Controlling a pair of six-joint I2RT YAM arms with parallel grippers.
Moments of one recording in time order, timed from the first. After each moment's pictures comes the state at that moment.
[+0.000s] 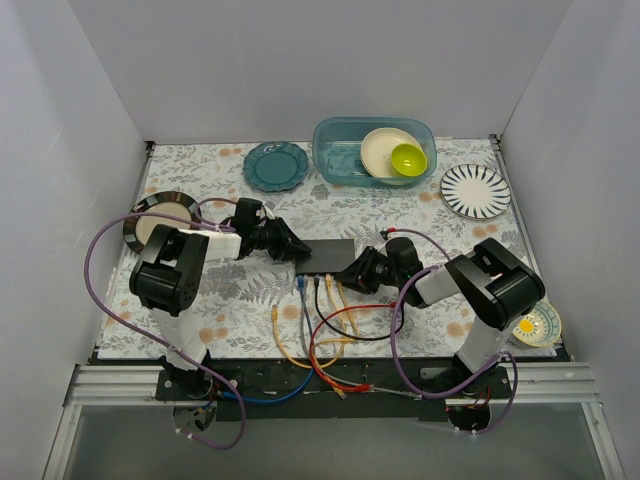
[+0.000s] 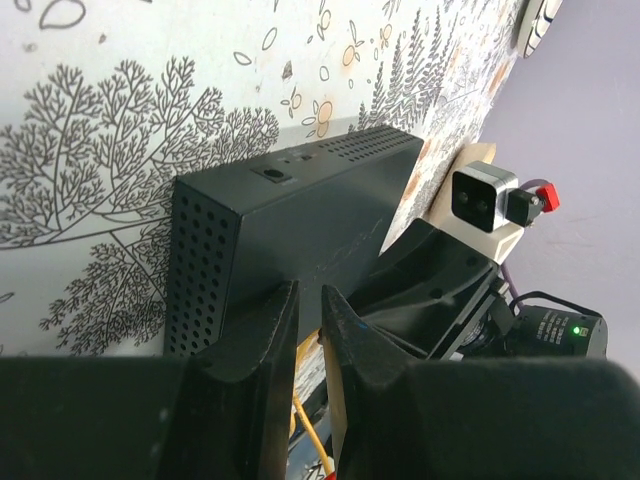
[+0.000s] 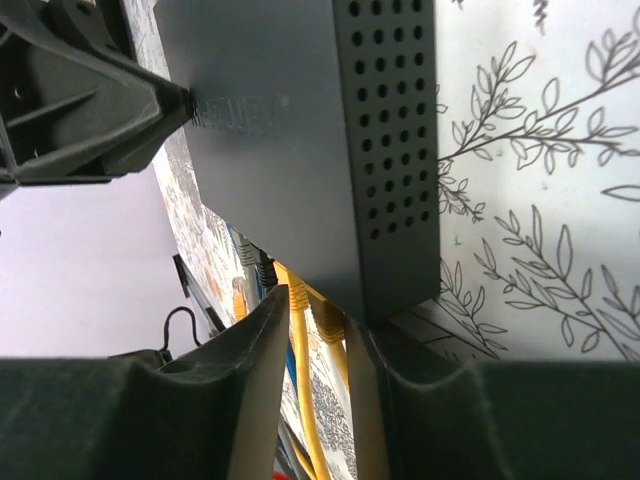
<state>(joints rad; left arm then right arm) -0.32 1.84 0.88 0.17 0.67 -1.02 0.58 1.73 0.46 0.71 -0.44 1.16</state>
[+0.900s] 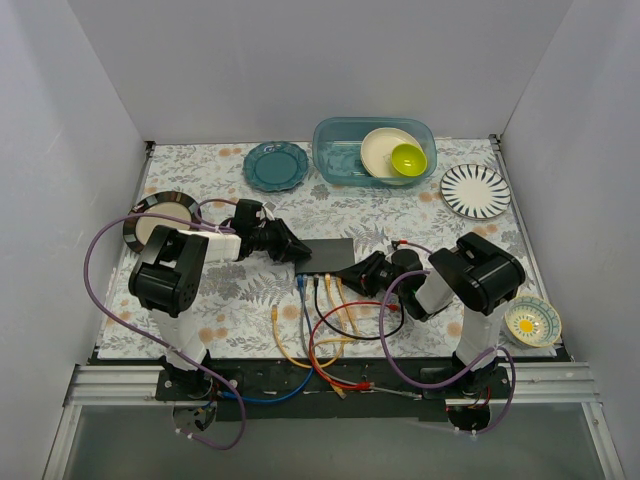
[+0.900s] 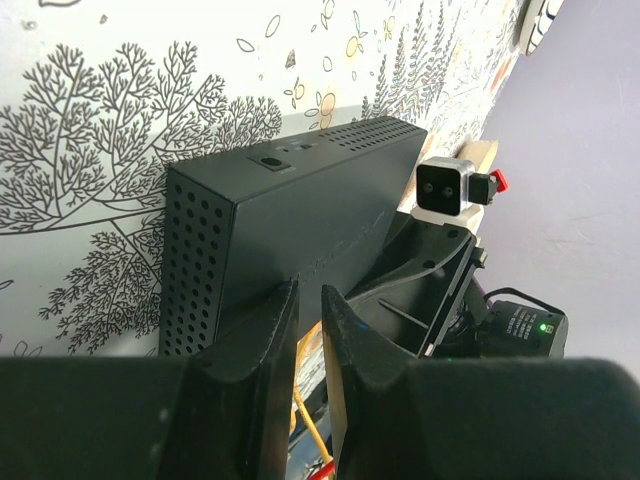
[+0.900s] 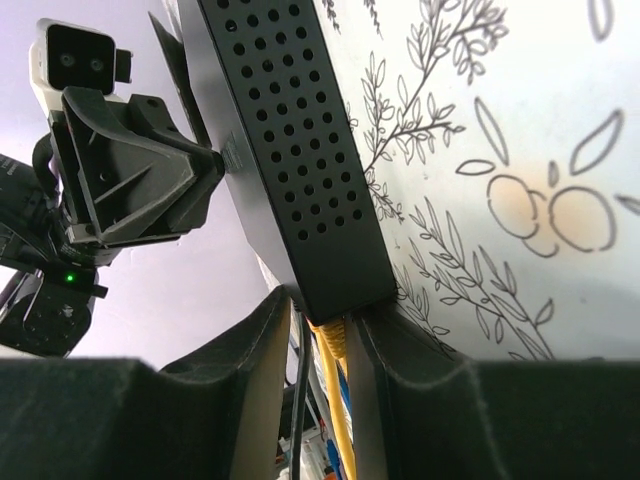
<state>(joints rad) -0.32 1.83 0.86 0.18 0.67 -1.02 0.58 1.87 0.36 1.09 -0.36 1.48</state>
